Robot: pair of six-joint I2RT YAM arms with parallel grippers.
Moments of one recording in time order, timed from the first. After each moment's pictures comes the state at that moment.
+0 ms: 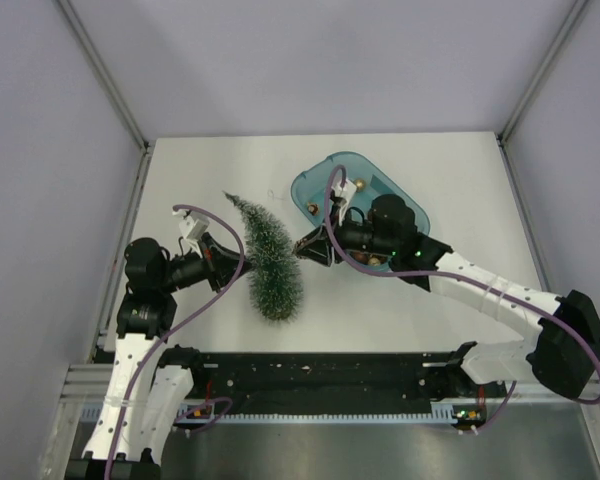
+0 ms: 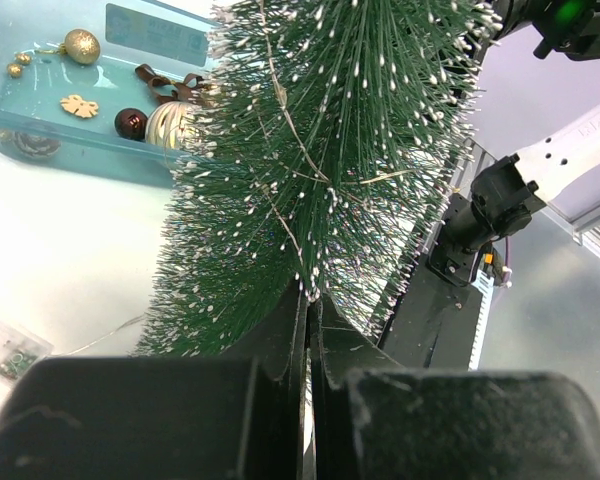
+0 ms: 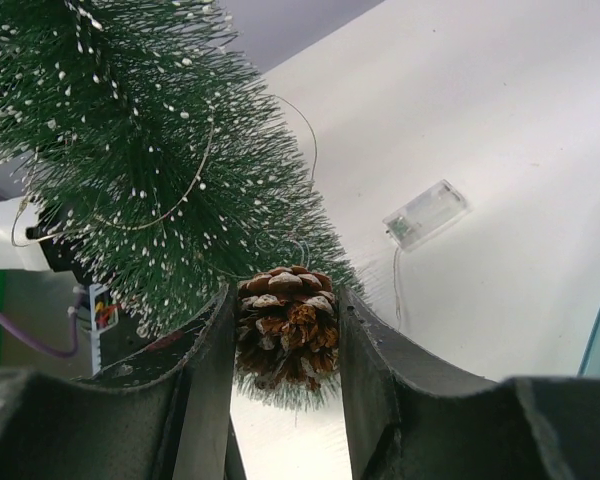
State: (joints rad) left arm -0.03 0.60 0.60 -0.13 1.07 -0.31; right arm 0.79 1.26 0.92 0.15 -0.47 0.25
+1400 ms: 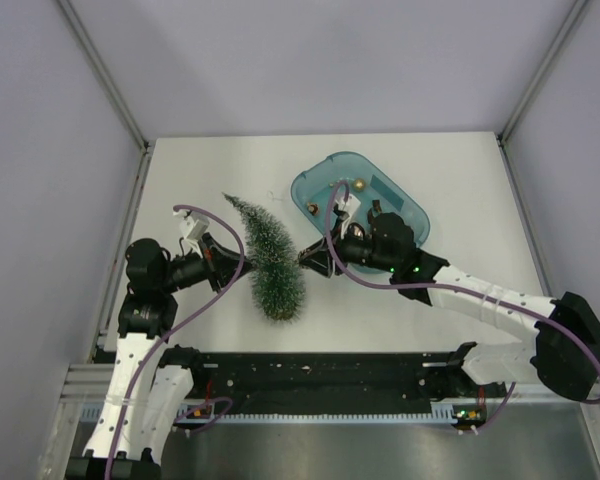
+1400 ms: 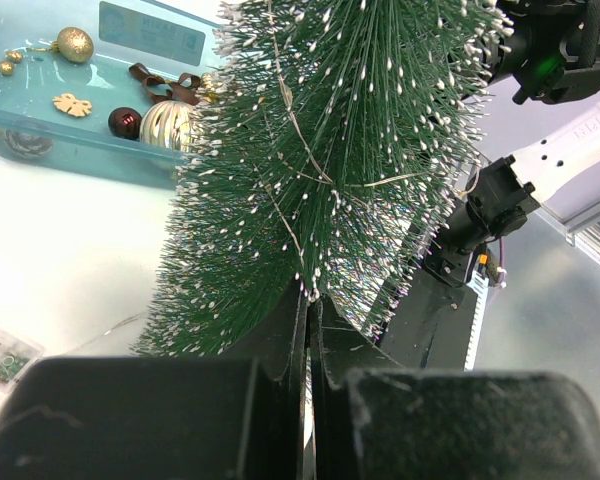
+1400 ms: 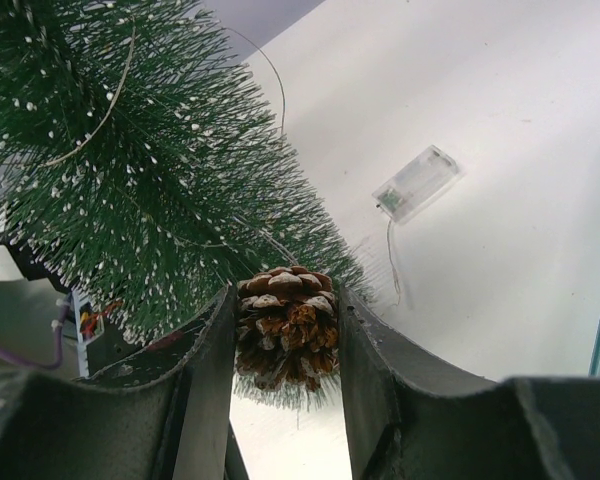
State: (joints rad) left arm -0.03 0.60 0.58 -0.10 1.08 -0.34; right arm 0.83 1.24 0.77 0.28 -0.36 0.31
